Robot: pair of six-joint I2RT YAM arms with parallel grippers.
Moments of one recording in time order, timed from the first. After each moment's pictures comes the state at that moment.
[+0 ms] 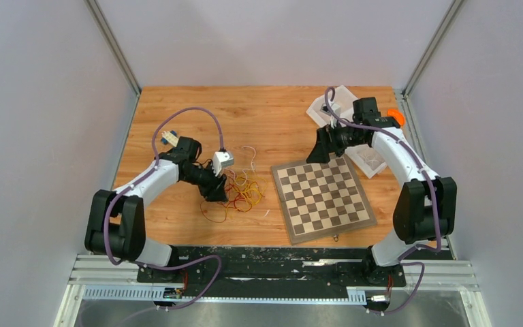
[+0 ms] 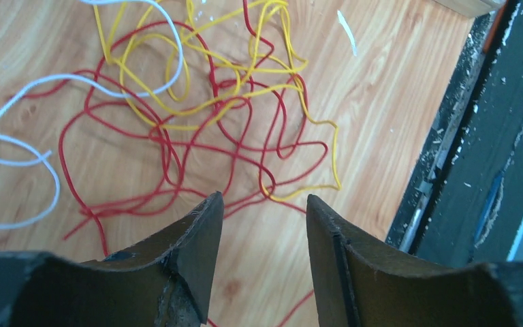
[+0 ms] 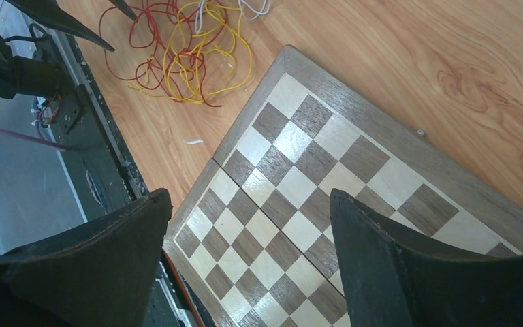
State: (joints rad) left arm -0.21 1.42 0.84 -0.69 0.77 0.68; right arm 0.13 1.60 1.31 -0.76 -0.88 -0.32
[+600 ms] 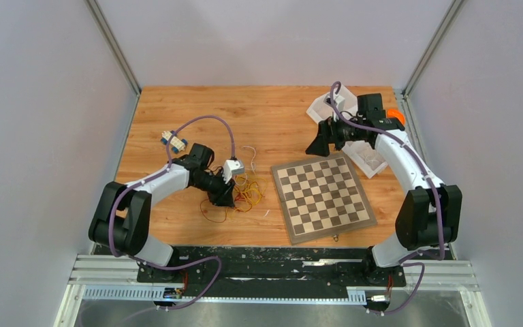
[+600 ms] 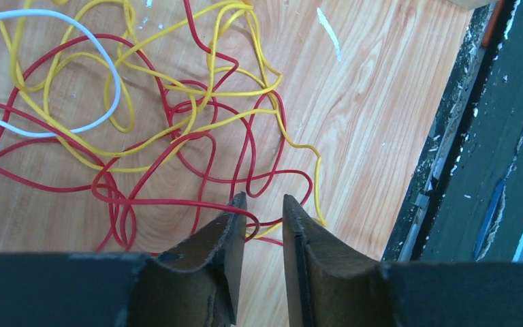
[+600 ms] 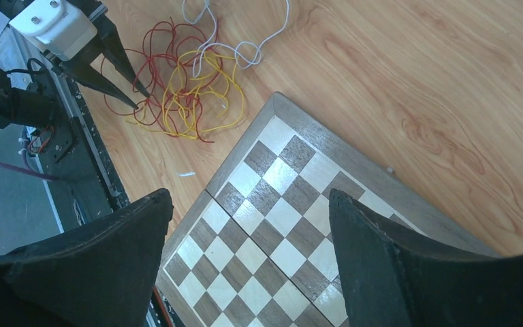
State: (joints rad) left arm -0.33 1.49 0.78 -0.52 0.76 0.59; right arm 0.13 1.55 1.30 -0.64 -0.87 -0.25
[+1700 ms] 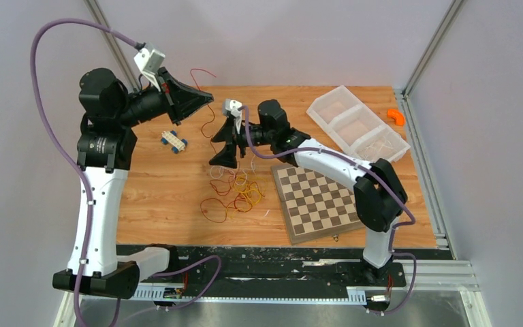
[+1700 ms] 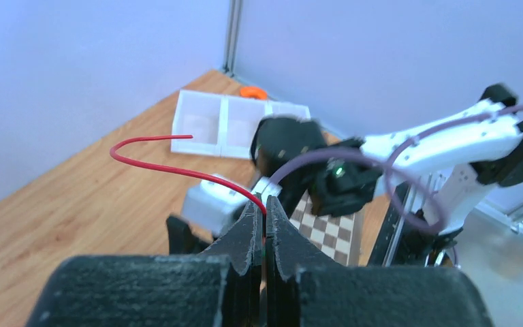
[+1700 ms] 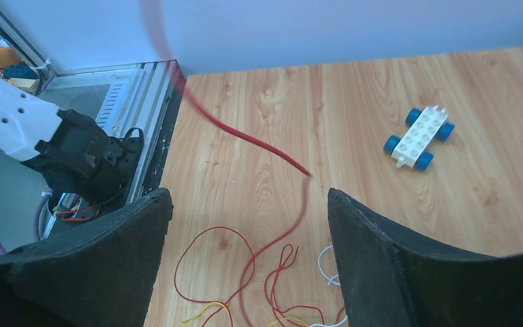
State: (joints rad) left arm -0.09 1.16 1.62 -0.46 0.94 -0.18; right arm 0.77 1.83 1.49 0.22 -0.83 0.01
